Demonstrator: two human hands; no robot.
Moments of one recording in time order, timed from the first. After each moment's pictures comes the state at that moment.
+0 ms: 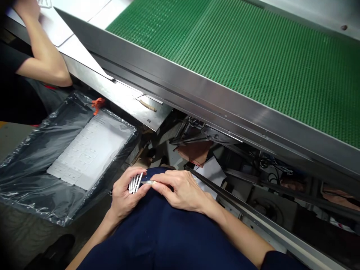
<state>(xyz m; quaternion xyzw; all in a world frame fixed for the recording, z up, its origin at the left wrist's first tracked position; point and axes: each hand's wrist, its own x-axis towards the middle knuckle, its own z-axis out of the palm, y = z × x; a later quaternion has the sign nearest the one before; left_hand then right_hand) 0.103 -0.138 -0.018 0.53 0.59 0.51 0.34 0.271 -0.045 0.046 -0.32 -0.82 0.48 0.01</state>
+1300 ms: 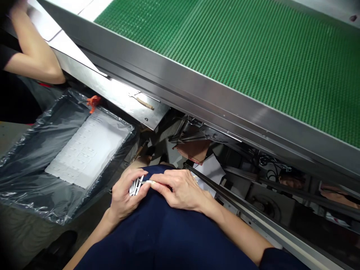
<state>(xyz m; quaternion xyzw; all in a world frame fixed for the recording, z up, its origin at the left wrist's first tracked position) 0.107 -0.131 -0.011 0.59 0.60 0.47 0.27 0.277 -0.041 0.042 -0.31 -0.83 0.46 0.01</state>
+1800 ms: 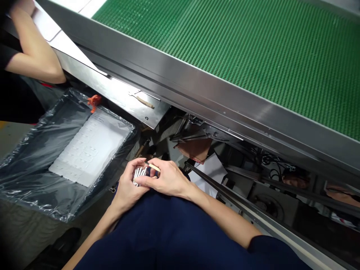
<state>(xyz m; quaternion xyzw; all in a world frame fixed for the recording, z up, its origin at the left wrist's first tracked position) 0.113 -0.129 -0.021 0.43 0.68 0.39 0.45 0.246 -0.035 0.023 -0.43 -0.70 0.57 -0.02</state>
